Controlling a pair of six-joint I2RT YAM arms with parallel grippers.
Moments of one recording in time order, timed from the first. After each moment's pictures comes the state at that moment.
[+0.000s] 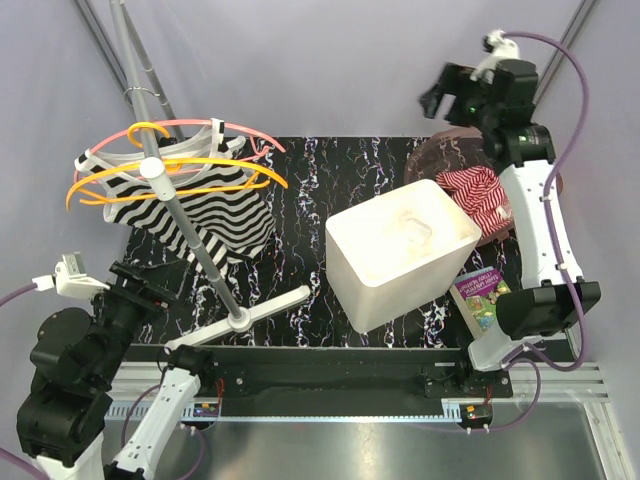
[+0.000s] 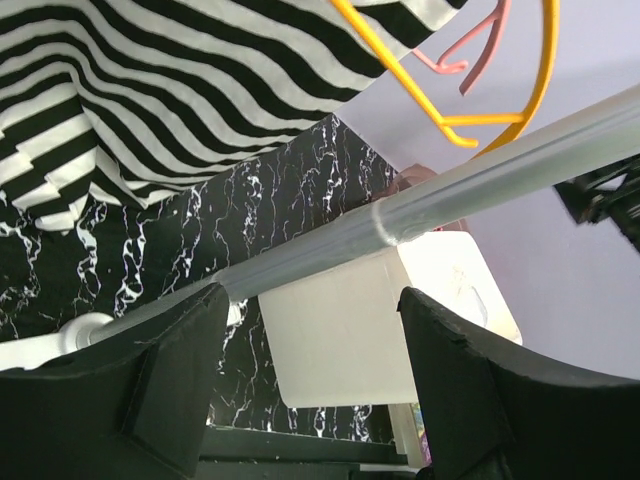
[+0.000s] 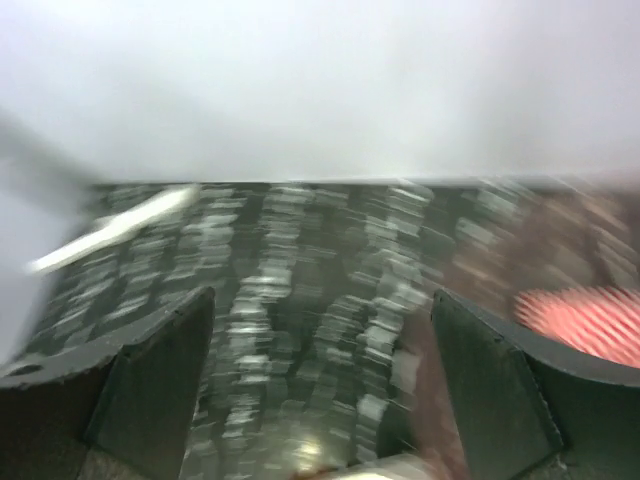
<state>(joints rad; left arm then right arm) -0.22 0.39 1.31 -1.12 -0.08 -0.87 0.07 1.61 1.90 -0.54 -0.12 0.29</state>
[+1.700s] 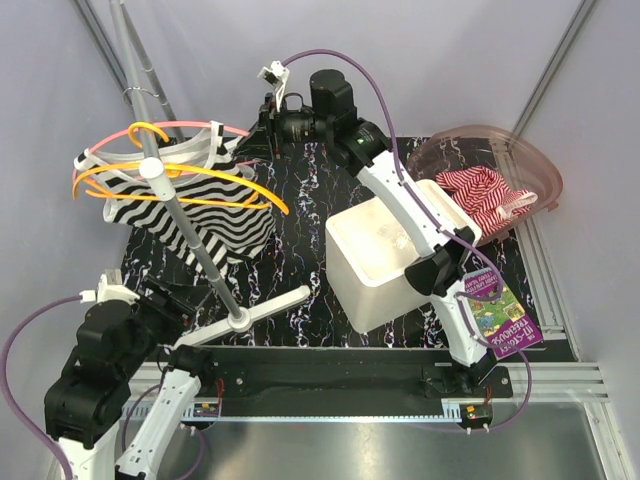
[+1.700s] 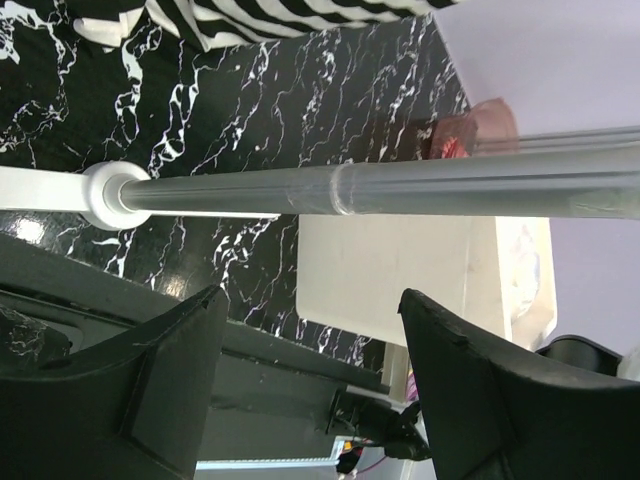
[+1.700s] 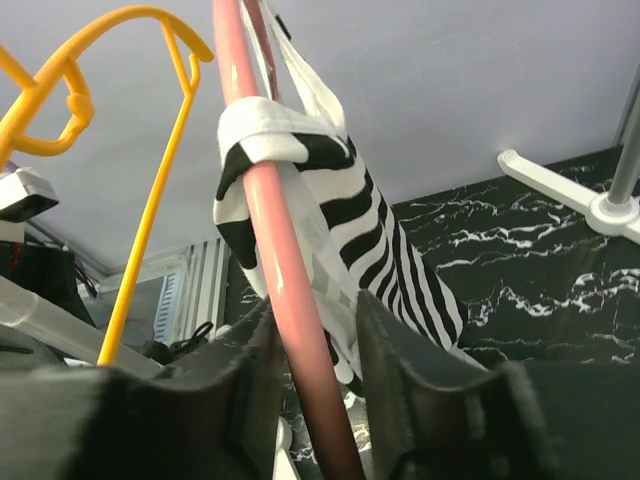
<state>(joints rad) -0.22 0.30 1.12 -1.31 -0.01 -1.08 0.73 2.26 2.66 -0.45 -0.78 0.24</state>
